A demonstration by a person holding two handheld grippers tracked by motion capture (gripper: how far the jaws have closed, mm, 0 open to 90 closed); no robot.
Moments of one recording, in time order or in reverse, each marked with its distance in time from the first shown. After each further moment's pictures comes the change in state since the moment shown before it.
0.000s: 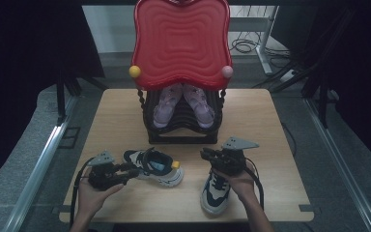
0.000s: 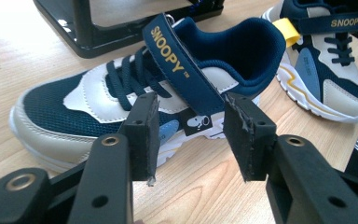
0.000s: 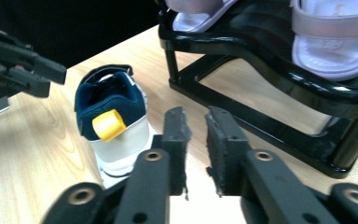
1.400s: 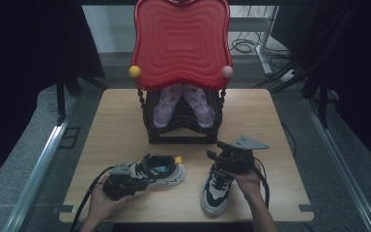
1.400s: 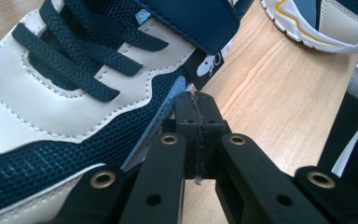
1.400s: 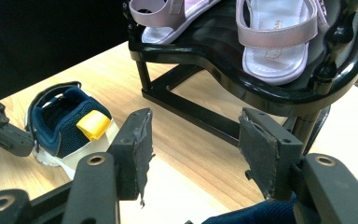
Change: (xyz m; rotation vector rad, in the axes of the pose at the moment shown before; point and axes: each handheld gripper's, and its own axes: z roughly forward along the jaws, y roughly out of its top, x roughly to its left) left arm -0.016 -0.023 0.039 0.214 -0.097 0.056; right arm -0.017 -0.006 -0.015 -0.067 -0.084 0.013
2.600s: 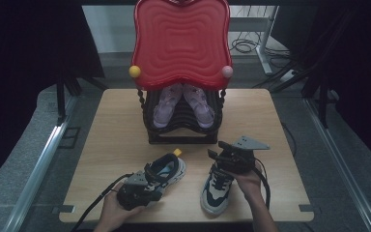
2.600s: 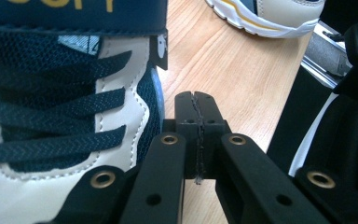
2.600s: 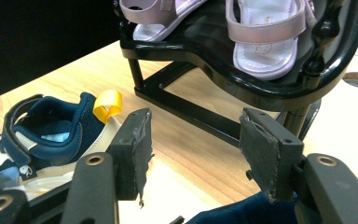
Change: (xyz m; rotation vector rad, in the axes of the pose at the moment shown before) left arm -0.042 0.005 0.019 0.050 -0.084 0.097; right arm -0.002 -0.003 -0.001 0.005 -0.028 0.002
